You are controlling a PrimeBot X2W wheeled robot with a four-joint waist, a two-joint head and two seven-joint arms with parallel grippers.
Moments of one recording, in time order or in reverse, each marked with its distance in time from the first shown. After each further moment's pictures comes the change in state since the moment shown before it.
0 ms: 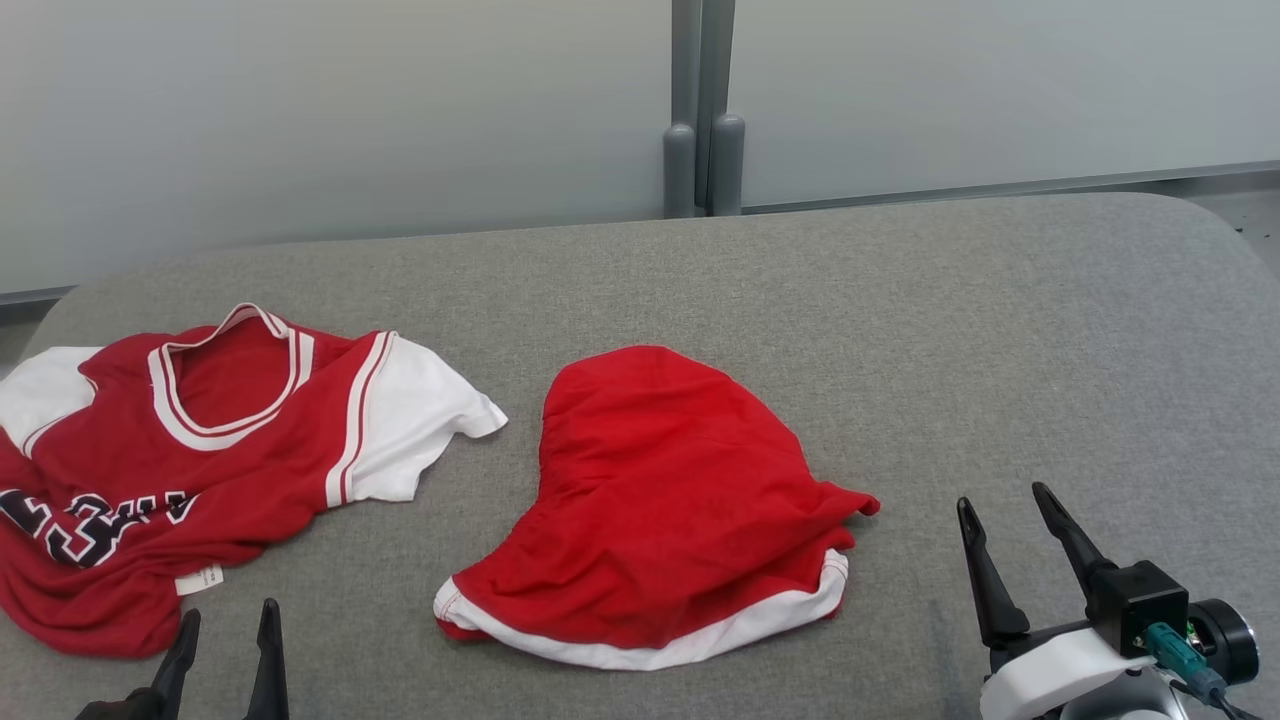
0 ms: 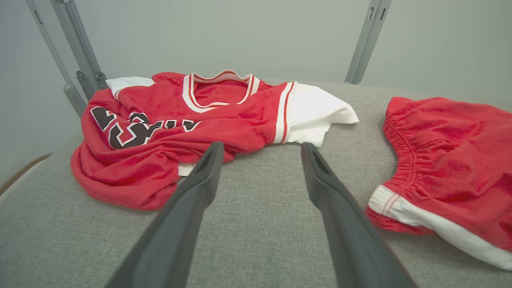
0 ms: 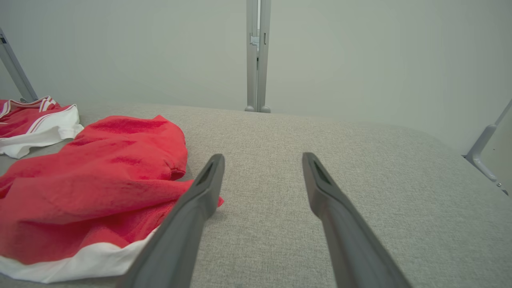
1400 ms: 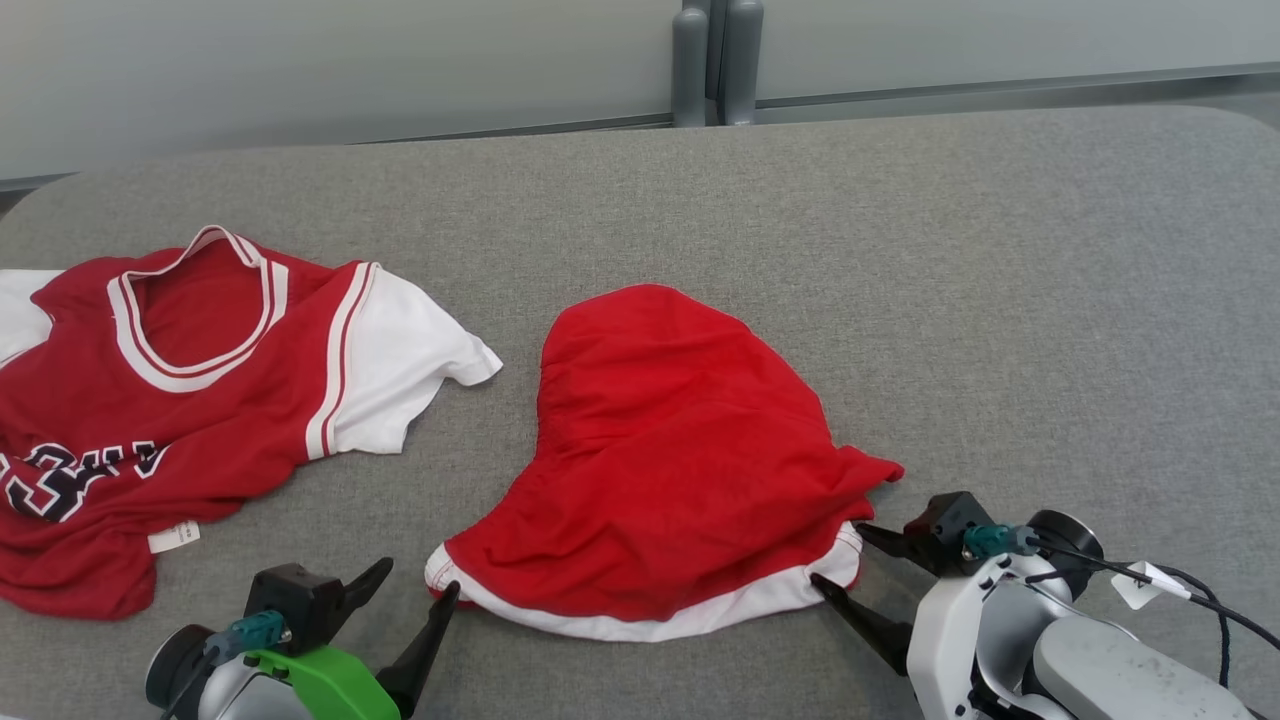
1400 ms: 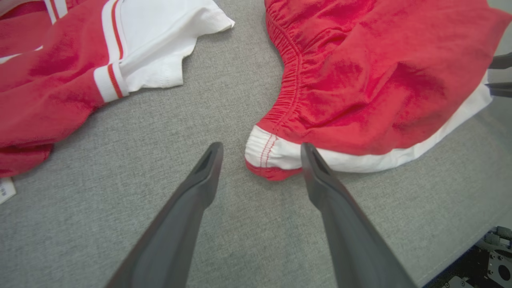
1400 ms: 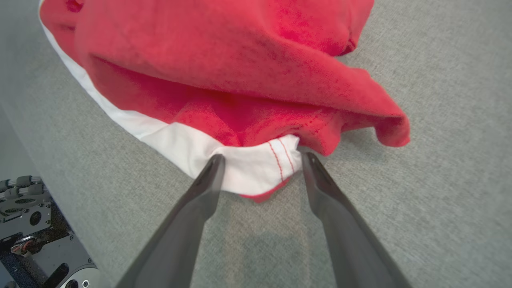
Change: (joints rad) left arm -0.163 0.260 -0.471 -0.176 -0.205 -0.006 0.392; right arm -0.398 -0.426 0.816 0.085 0.520 0.001 0.339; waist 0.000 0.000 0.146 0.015
